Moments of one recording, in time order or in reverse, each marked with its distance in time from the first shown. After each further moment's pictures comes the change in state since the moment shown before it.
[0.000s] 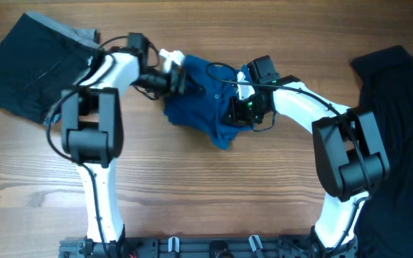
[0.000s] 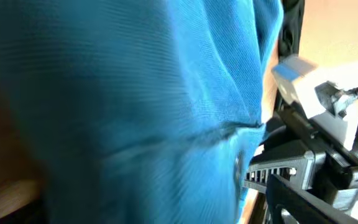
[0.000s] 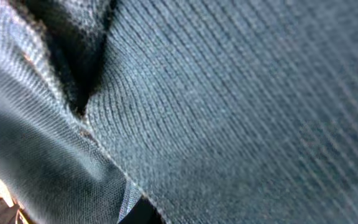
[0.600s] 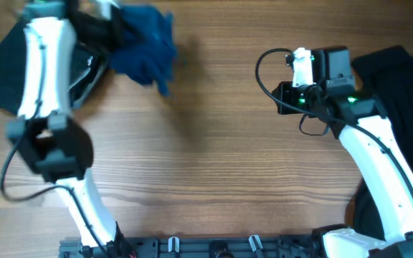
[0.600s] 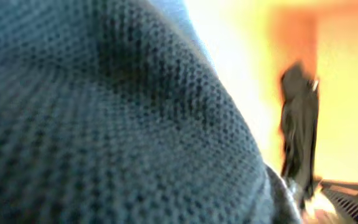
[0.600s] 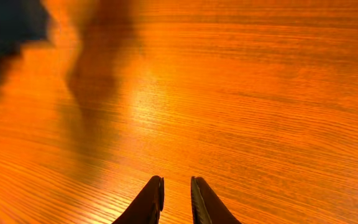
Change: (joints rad) left arm 0.261 -0.170 0.548 -0.393 -0.217 -0.126; right arm -0.150 -0.630 -0.052 -0.211 0.325 -0.144
